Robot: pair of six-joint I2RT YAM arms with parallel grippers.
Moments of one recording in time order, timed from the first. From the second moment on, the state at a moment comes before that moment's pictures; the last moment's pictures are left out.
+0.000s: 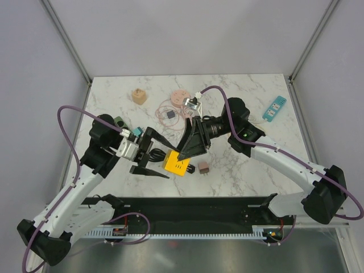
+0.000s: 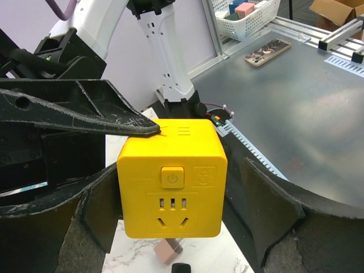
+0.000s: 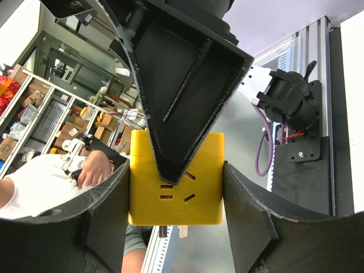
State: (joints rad) left arm -0.52 0.87 0.91 0.11 1.49 0.25; right arm 0.74 1.33 1.11 0.31 -1.19 0.96
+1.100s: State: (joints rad) left arm -0.53 0.91 0.93 -0.27 1.30 0.35; right arm 0.63 1.36 1.16 0.27 -1.14 1.00
